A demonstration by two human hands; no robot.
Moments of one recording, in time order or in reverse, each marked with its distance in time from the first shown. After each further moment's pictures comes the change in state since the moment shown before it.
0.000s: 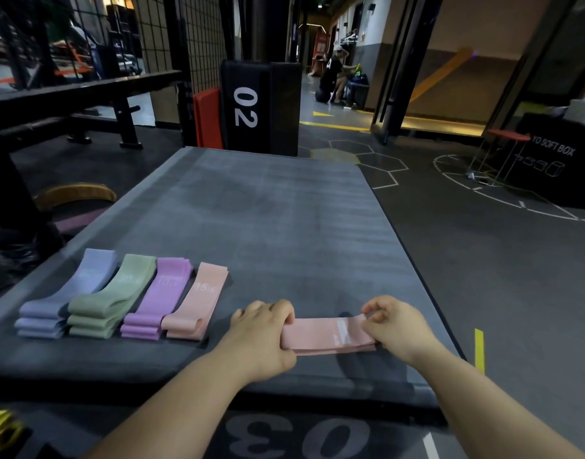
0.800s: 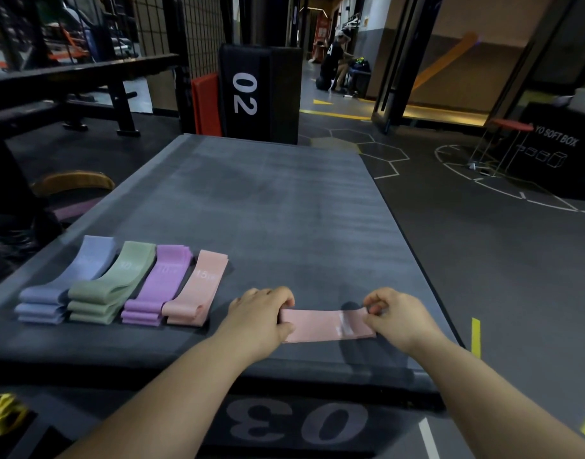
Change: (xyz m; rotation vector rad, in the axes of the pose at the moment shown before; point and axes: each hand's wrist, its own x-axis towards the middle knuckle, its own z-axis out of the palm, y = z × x) left_hand 0.003 -0.005 0.005 -0.109 0.055 -0.069; right_hand -0.001 0.002 0.000 -0.198 -0.010 -0.014
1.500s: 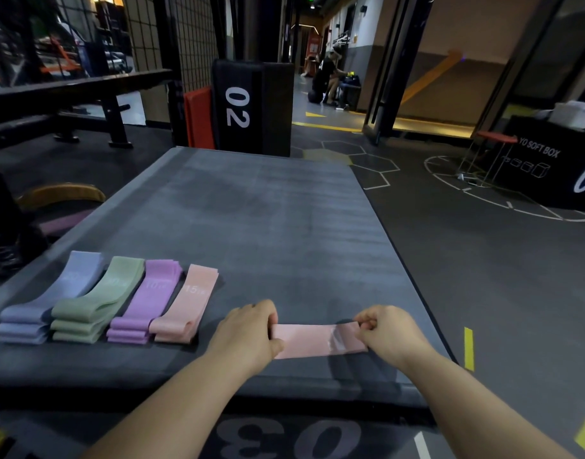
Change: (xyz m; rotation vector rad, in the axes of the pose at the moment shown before) left_hand 0.001 0.007 -0.002 -0.021 0.022 -0.140; right_hand 0.002 0.000 0.002 -0.028 -0.013 0.046
